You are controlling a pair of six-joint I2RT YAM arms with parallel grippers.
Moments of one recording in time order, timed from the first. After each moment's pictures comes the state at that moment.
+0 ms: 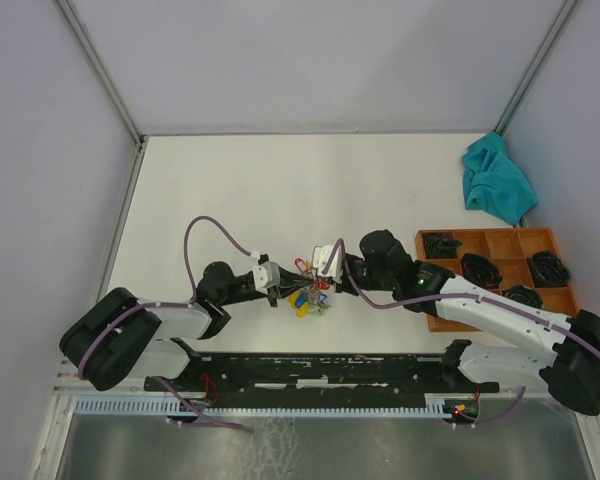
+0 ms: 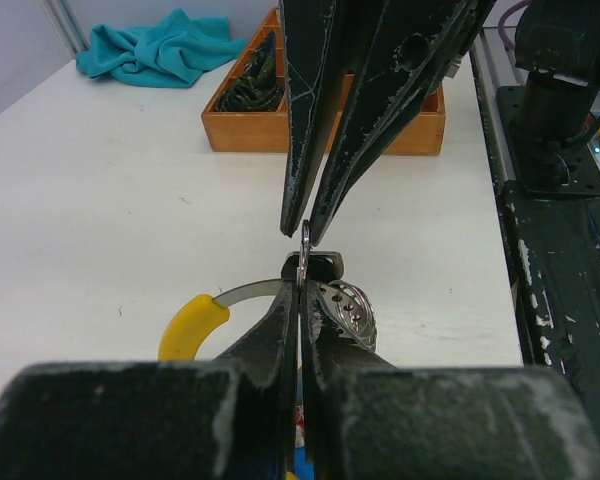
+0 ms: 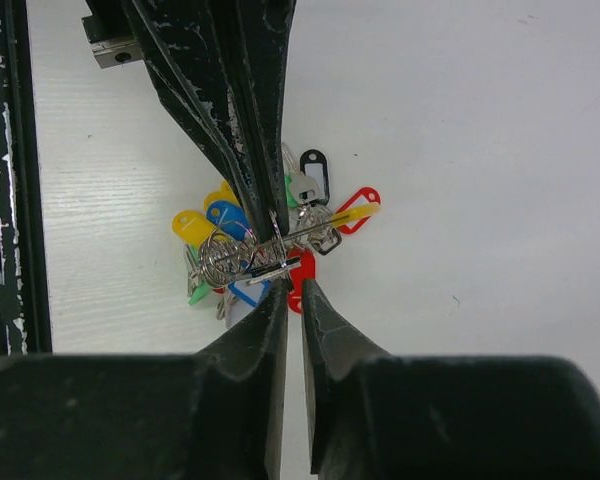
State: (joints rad) left arm -0.67 1.32 0.19 1.21 0.71 0.10; right arm 0.90 1.12 0.74 -0.15 -0.30 -0.50
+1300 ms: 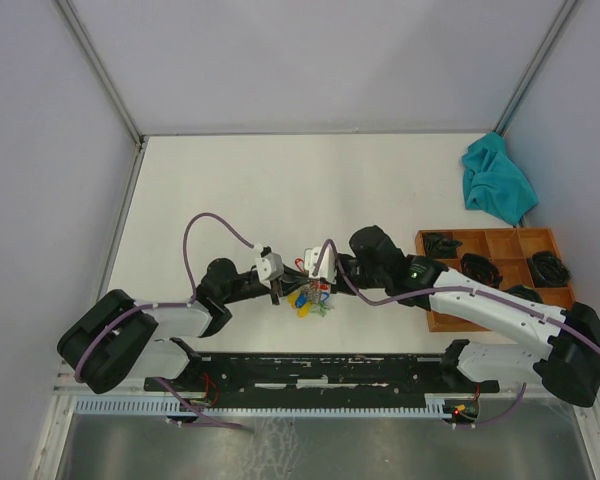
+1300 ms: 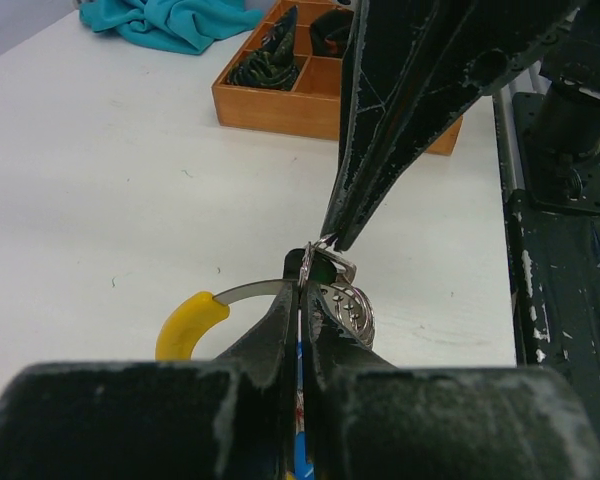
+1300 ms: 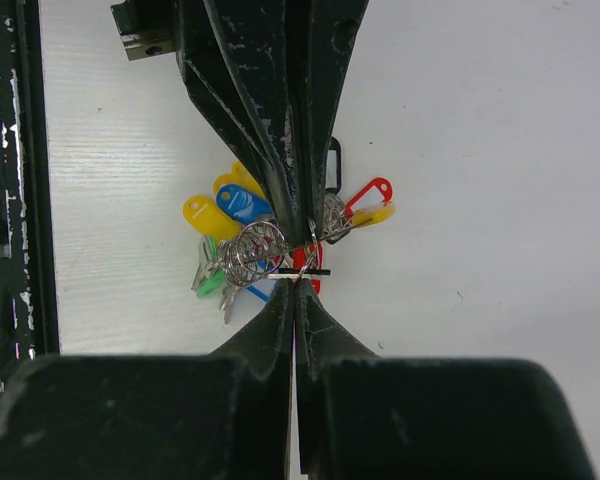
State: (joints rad) left arm -0.67 1.30 0.22 1.10 0.65 0.06; right arm 0.93 1.18 0.83 -0.28 -0.30 -0.54
